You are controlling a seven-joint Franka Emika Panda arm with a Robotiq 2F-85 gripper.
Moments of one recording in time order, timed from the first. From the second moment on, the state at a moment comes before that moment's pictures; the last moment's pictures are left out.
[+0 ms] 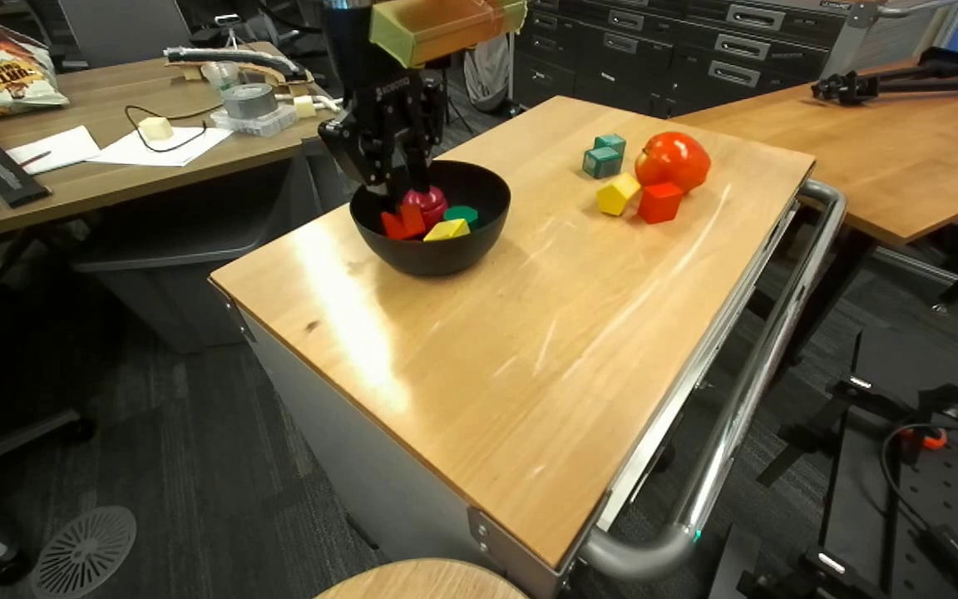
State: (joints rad) arm 0.15 0.52 0.06 -1.54 -0.08 2.03 0.16
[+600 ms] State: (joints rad) arm 0.05 0.40 -0.01 -1.53 -0.06 1.99 0.16
